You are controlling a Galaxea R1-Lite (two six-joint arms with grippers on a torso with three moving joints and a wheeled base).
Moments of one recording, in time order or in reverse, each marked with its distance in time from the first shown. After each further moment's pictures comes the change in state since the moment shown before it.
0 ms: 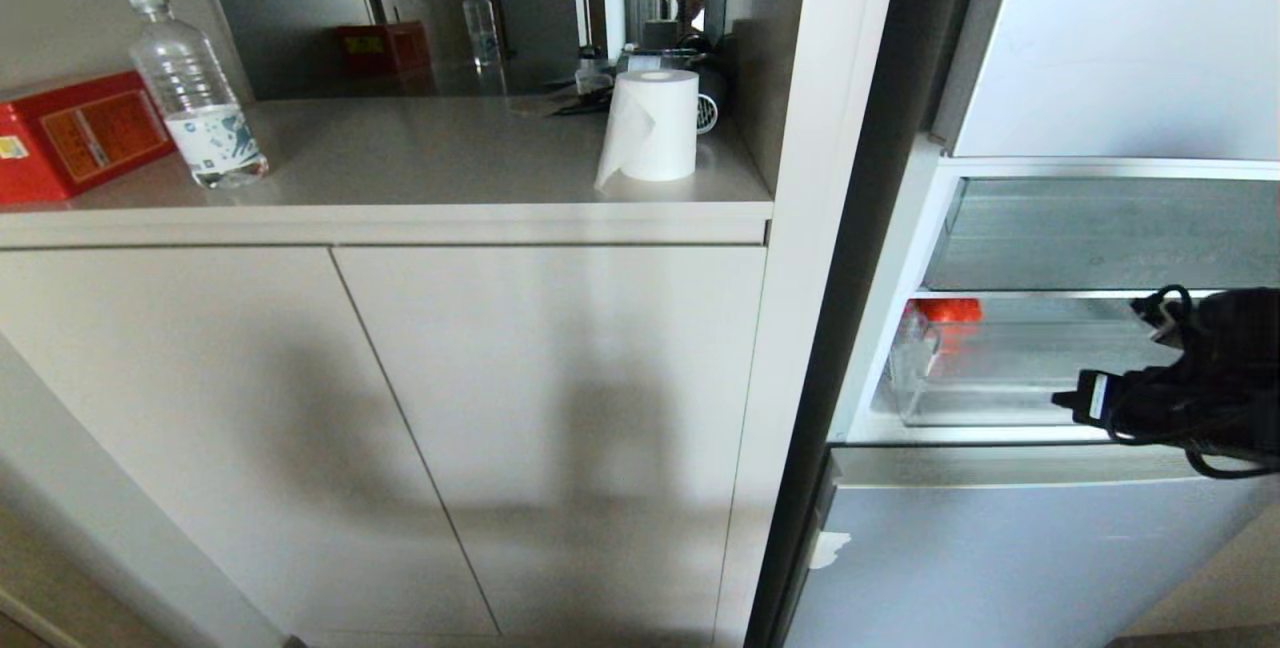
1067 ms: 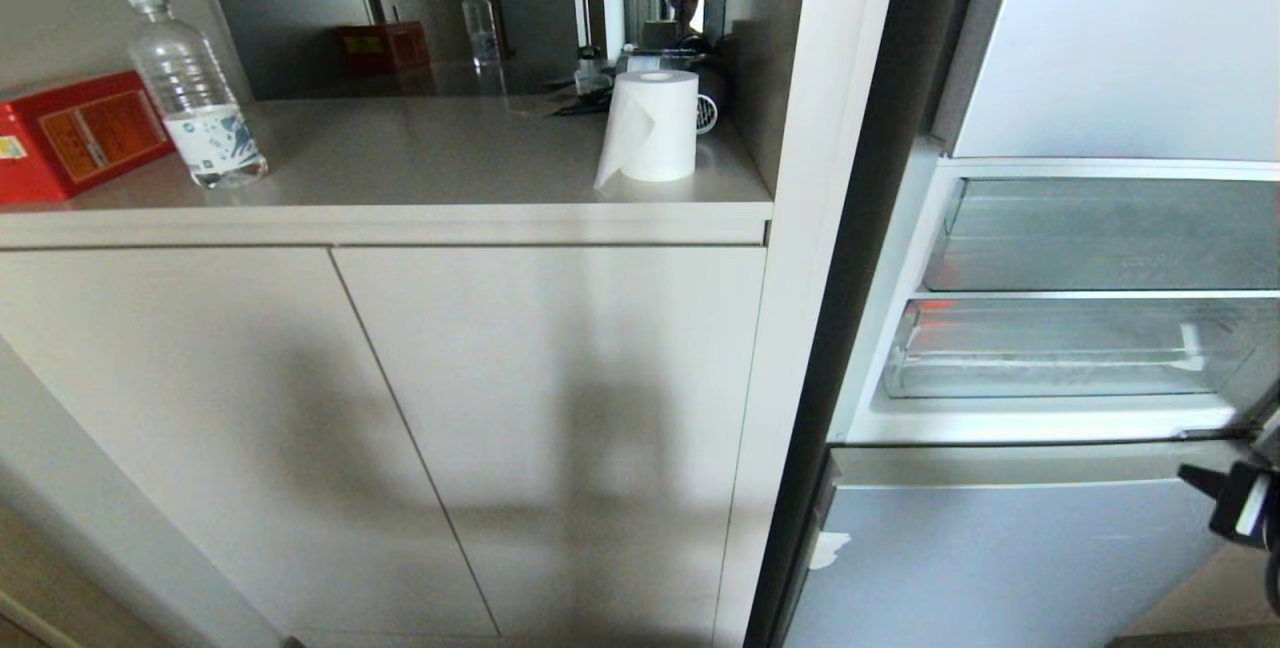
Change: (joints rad) left arm 0.000 0.000 0.000 0.000 0.000 0.000; right arm -0.092 -0.589 0.578 -0.130 -0.029 -0.002
